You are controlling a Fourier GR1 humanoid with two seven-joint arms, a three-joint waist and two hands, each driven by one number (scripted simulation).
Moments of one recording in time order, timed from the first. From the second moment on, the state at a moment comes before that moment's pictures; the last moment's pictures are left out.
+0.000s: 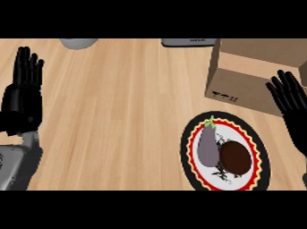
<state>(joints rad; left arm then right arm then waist) -0.28 0.31 -0.02 -1.50 0.21 0.35 -0.15 -0.10 -0.50 0.10 -1.57 -0.47 0.03 -0.22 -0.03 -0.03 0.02</state>
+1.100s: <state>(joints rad) -0.03 0.31 -0.08 -1.34 0.18 0.34 -0.01 0.53 -0.49 0.05 -1.73 0.28 -0.92 0.18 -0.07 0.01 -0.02</state>
